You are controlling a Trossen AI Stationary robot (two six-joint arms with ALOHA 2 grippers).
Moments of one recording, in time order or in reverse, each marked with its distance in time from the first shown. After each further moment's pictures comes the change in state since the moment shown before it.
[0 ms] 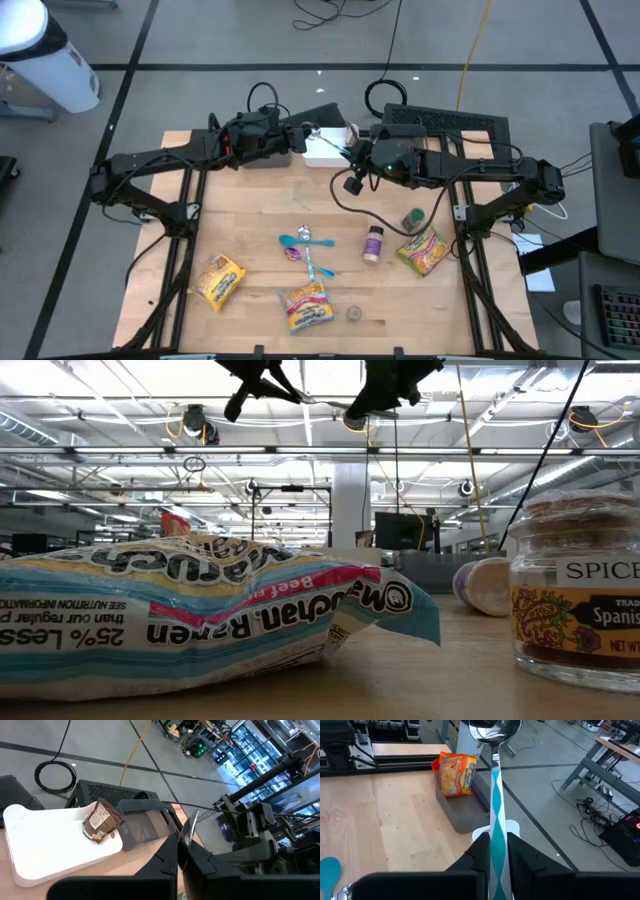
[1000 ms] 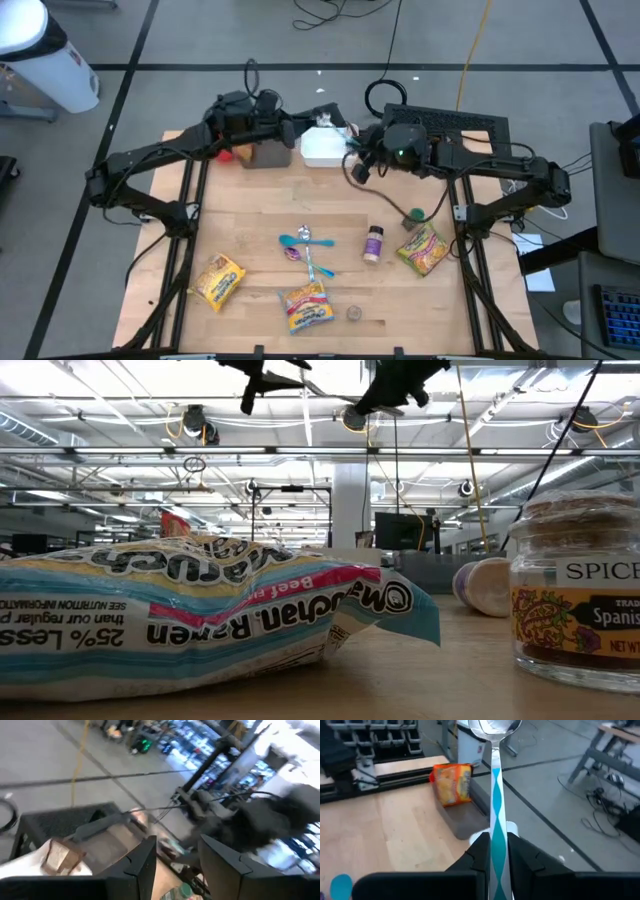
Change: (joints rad) left arm 0.142 -0.031 0.000 0.167 0.379 0.267; right arm -0.100 -0.068 0.000 -0.030 -0.102 0.083
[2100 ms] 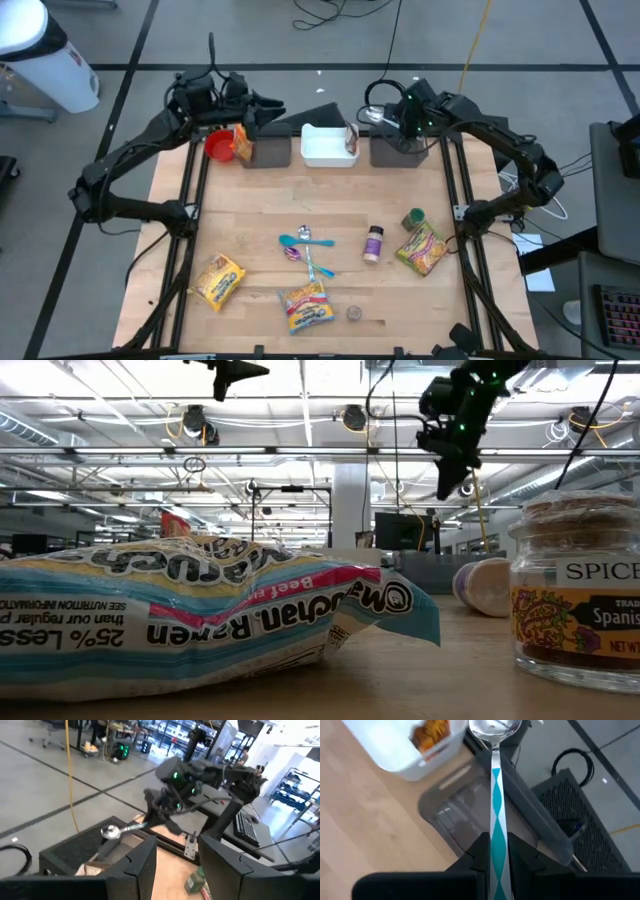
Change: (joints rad) left arm 0.263 -0.145 0.001 -0.141 0.365 0.309; right arm -0.605 0.099 0.052 -0.586 -0.312 -0.205
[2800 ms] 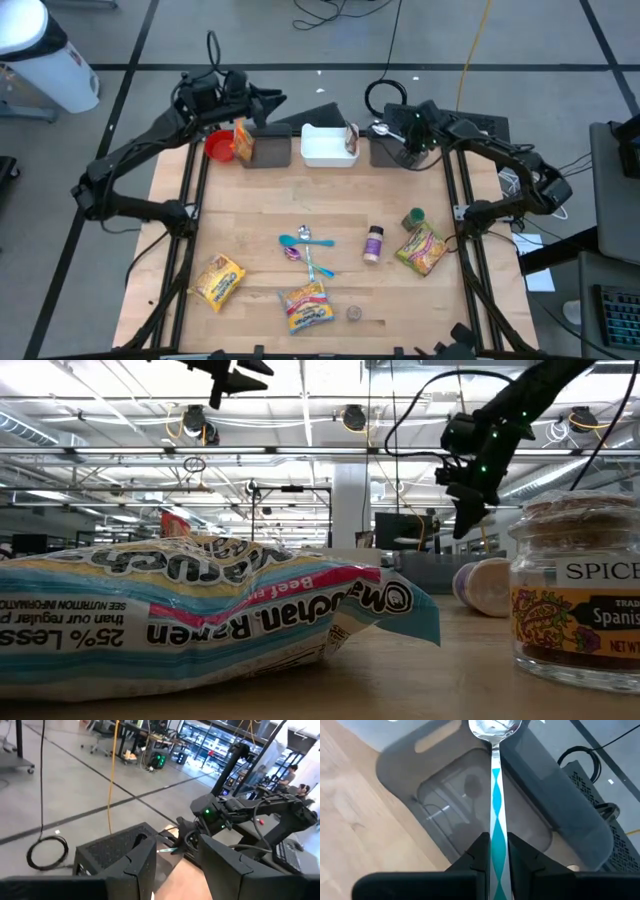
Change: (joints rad) left arm 0.001 0.034 0.000 0.029 -0.211 -0.057; right arm -0.091 -0.086 -0.386 0.347 -0.056 -0.082
